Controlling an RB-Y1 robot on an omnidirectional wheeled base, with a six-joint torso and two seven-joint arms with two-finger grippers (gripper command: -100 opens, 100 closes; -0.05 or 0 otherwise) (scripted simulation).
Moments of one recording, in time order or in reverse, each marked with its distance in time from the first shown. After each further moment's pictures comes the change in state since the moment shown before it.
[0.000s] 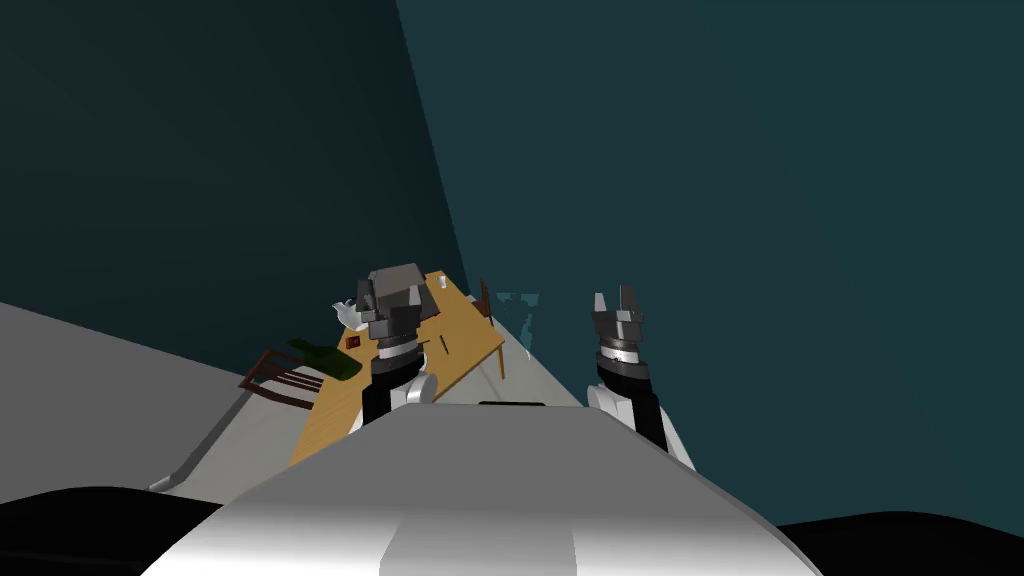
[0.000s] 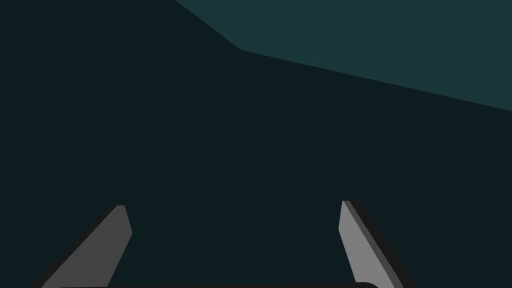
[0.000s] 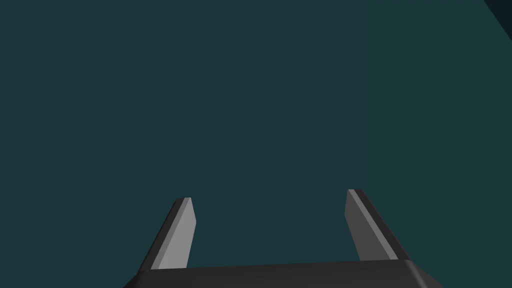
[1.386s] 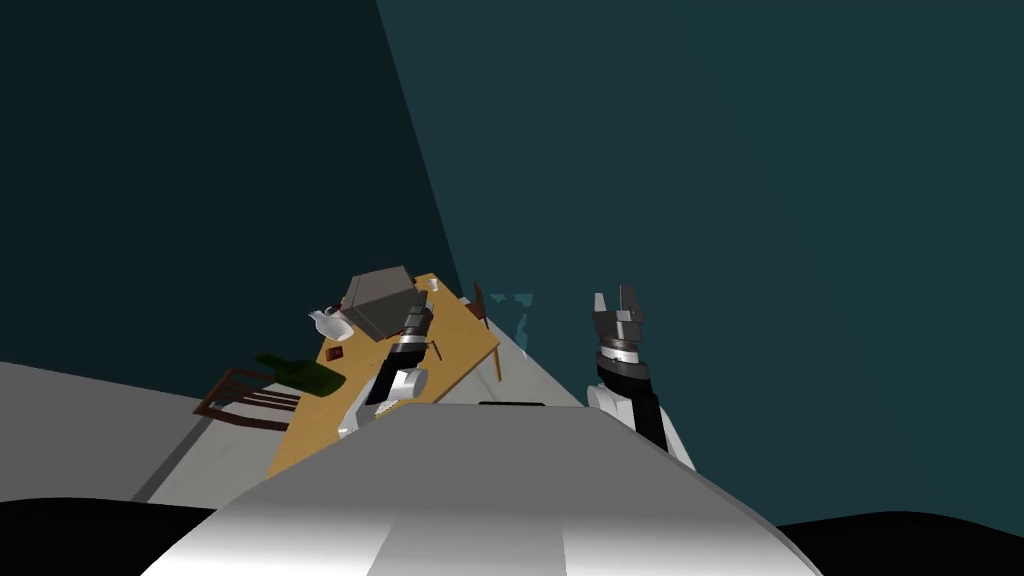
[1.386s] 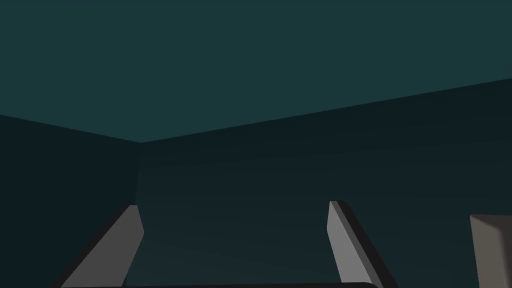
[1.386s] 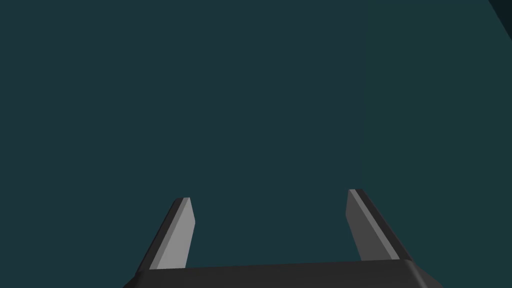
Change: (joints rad) left arm -0.129 0.241 0.086 0.282 0.073 0.280 -0.239; right arm 0.000 0.000 0.000 0.000 0.000 0.000 0.000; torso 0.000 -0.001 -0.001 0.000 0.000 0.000
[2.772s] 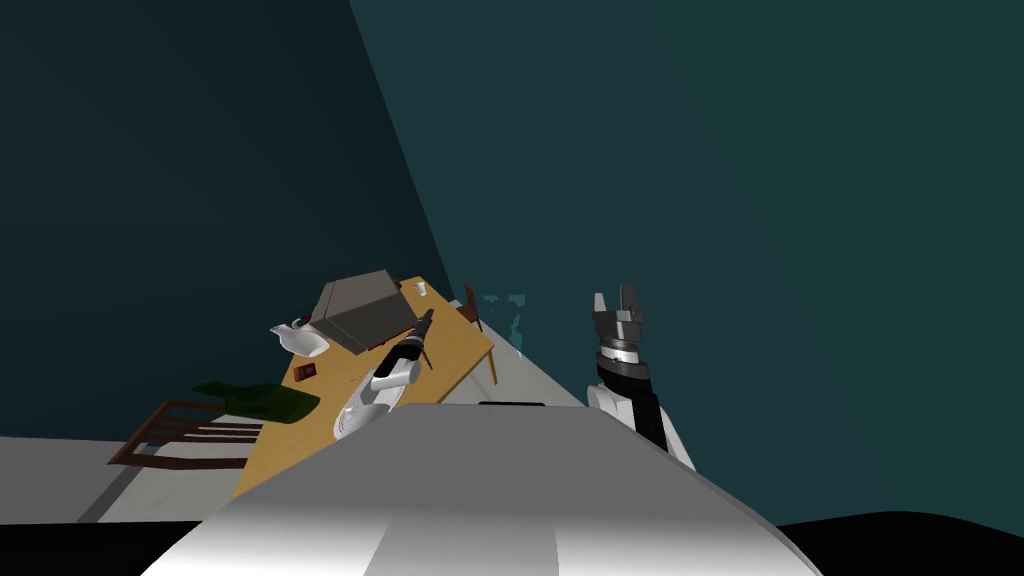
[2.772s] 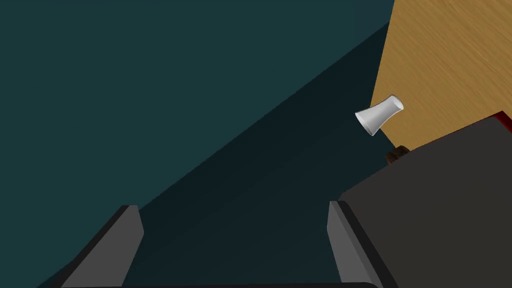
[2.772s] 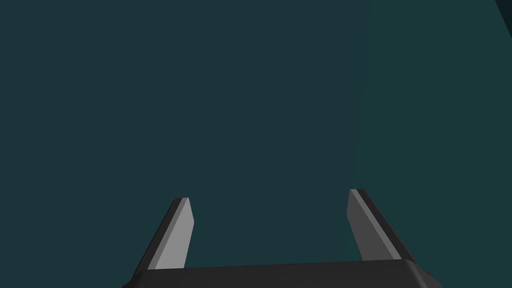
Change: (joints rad) left arm -0.165 0.090 0.112 0.369 0.096 0.373 -0.310; right arm 0.000 0.000 0.000 0.000 0.000 0.000 0.000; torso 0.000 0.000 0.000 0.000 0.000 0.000
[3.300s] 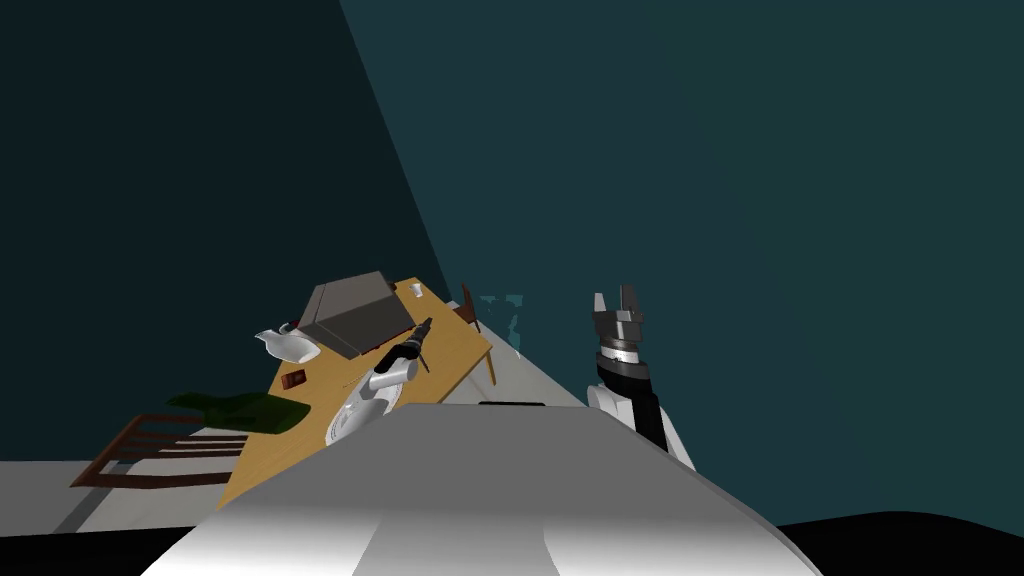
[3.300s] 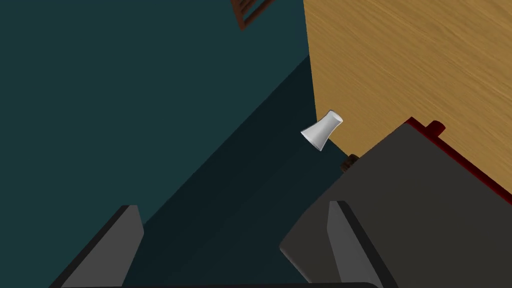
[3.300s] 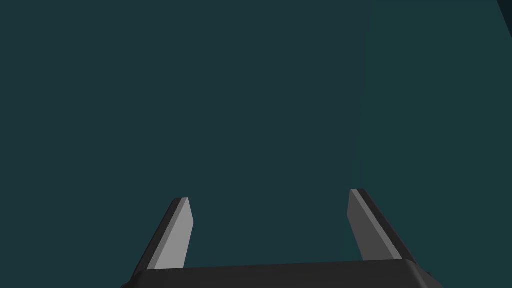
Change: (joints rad) left arm -0.055 0.027 0.038 0.147 0.030 0.131 -0.113; right arm 0.000 0.000 0.000 0.000 0.000 0.000 0.000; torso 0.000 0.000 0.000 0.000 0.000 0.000
